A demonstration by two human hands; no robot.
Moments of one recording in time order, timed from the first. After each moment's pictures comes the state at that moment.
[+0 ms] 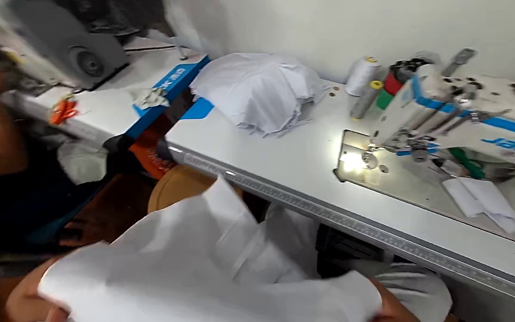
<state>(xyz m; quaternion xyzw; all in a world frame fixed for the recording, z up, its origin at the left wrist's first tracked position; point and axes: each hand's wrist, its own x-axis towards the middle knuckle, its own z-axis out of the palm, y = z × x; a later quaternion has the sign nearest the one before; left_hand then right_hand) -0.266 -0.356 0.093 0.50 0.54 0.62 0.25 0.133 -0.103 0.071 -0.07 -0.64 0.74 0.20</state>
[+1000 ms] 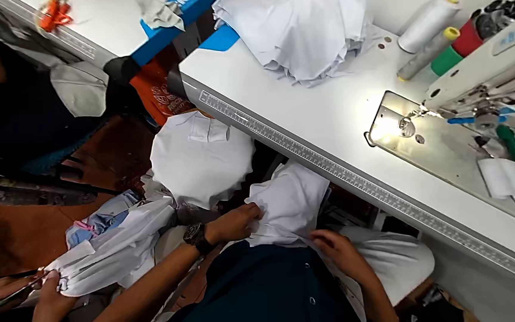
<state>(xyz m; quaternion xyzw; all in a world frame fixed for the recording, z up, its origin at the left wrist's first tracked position) -0.167 -0.248 -0.125 0.65 0.60 0.20 0.42 0.167 -0.099 -0.099 -0.34 -0.77 0.54 -0.03</state>
